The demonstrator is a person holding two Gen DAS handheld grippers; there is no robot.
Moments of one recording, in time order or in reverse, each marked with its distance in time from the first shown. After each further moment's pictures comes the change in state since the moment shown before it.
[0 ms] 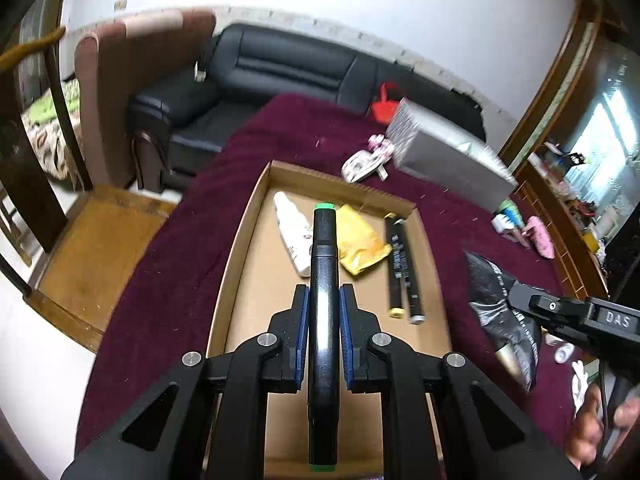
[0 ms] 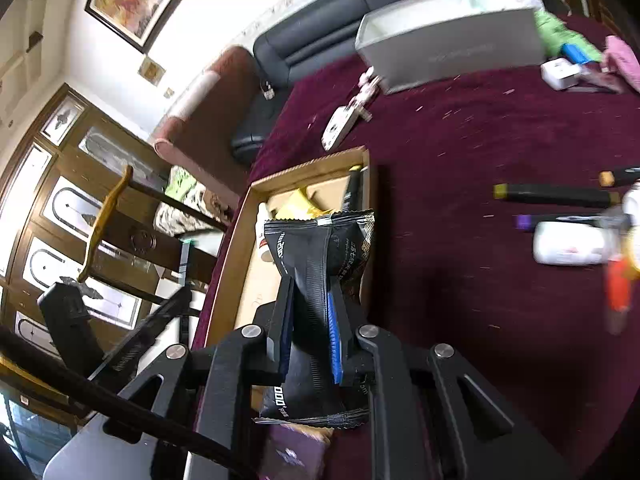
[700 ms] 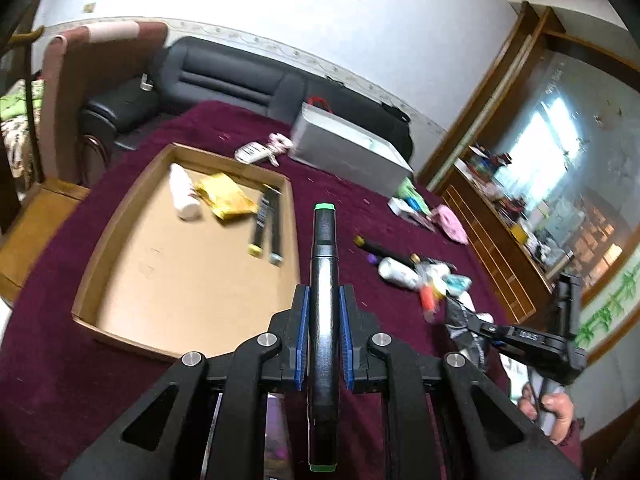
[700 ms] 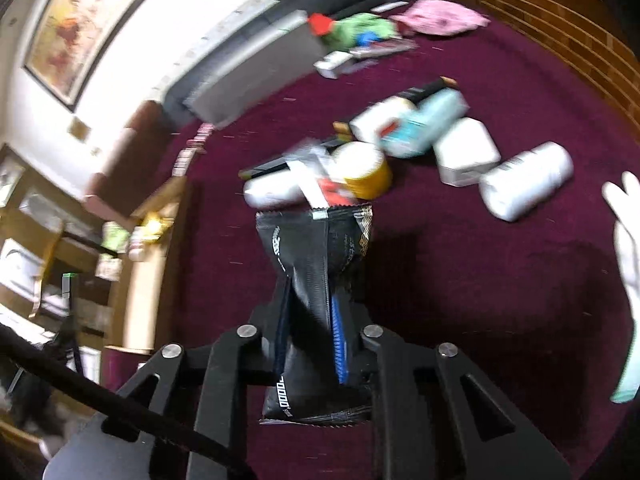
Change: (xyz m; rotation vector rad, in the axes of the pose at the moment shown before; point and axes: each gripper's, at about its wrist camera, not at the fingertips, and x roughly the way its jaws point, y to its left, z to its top) left arm -0.087 -0.086 -0.085 0.013 -0.112 -0.222; right arm -0.148 -0.165 -0.087 0.162 -0.166 -0.208
